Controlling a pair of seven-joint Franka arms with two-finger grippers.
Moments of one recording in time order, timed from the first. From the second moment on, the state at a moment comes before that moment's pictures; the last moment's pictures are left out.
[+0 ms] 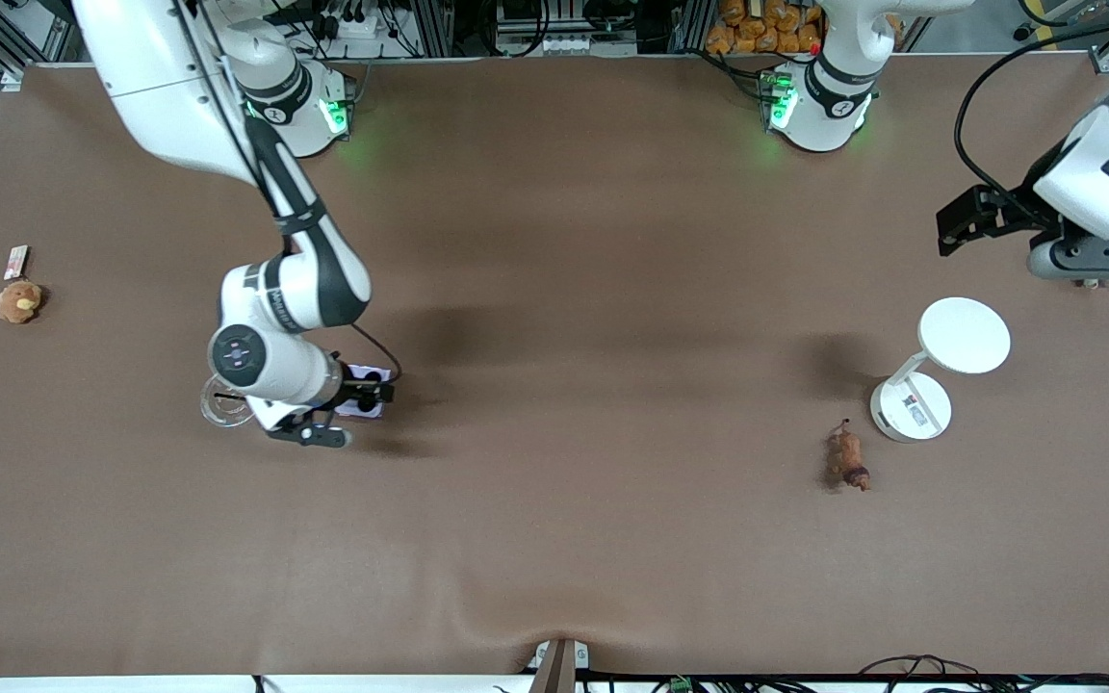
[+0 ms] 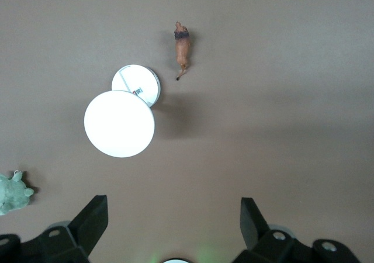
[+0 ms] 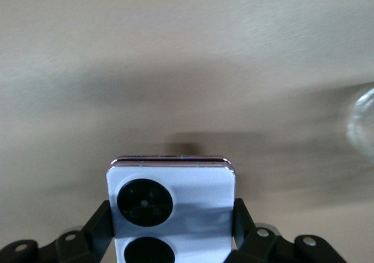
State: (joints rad) left arm -0.10 0.03 -0.07 -1.51 0.03 1.50 -0.12; right arm 0.30 0.57 -0.05 -1.85 0.19 2.29 0.28
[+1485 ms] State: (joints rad) left arm -0.10 0.05 -0.07 -1.53 0.03 1.57 -0.12; right arm 0.30 0.61 -0.09 -1.63 0.14 2.12 0.28
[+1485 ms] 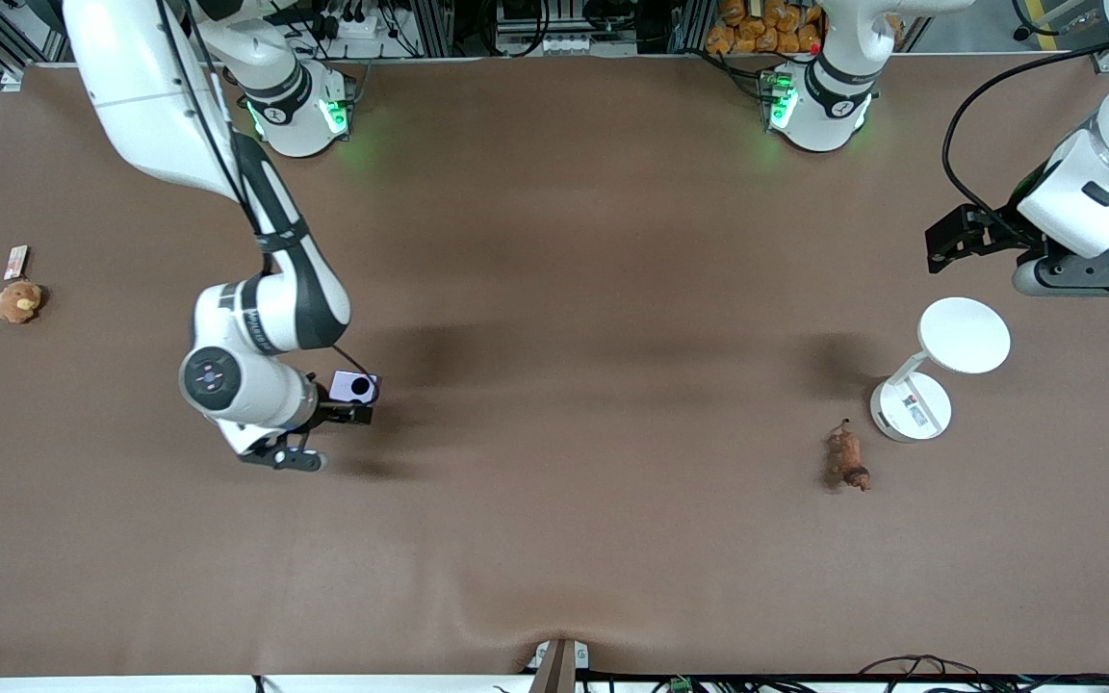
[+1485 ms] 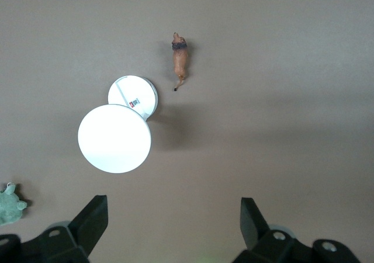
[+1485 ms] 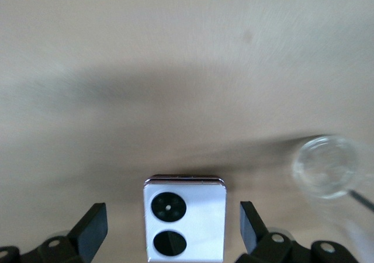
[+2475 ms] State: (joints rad) left arm -0.10 0.05 -0.07 -1.53 0.03 1.57 -0.12; right arm 0.19 0.41 -0.16 -1.05 0.14 1.39 0.27
